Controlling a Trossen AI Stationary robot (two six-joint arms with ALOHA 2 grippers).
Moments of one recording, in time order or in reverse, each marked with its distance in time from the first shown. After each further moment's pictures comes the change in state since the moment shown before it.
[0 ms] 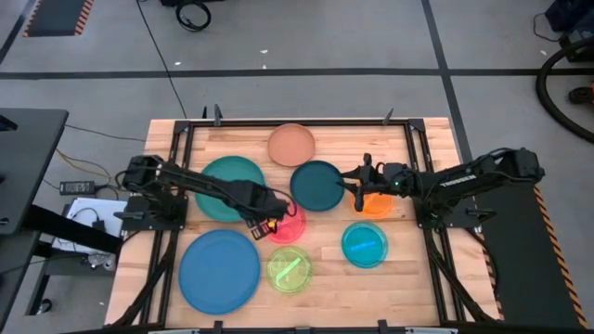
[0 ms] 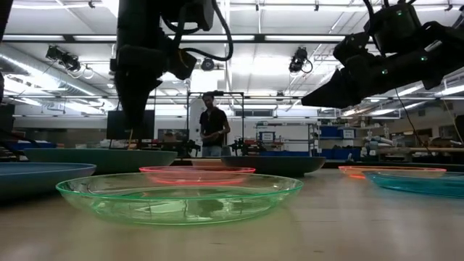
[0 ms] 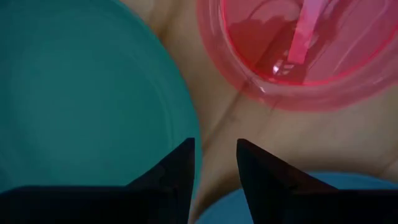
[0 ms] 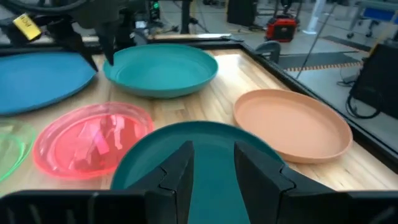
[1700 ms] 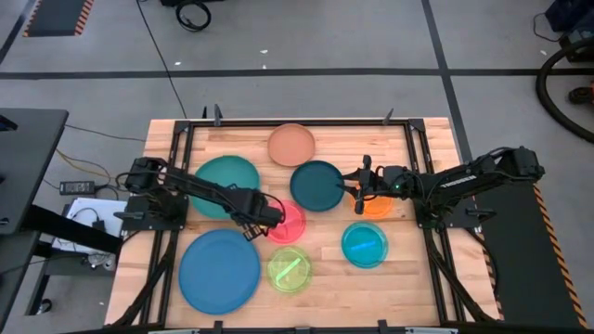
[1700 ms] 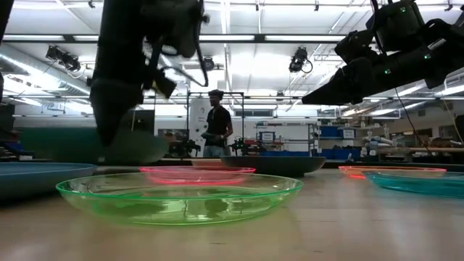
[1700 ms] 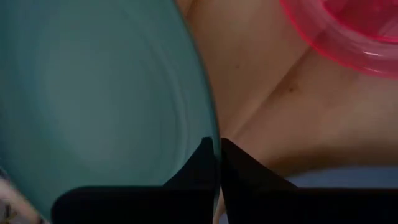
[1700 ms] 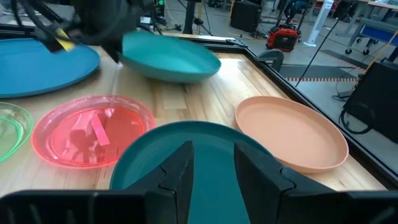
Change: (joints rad) left arm -0.025 0.019 -0.071 -0.084 -0.060 -0.075; right arm 0.035 0.002 0.000 0.013 0.041 -0.076
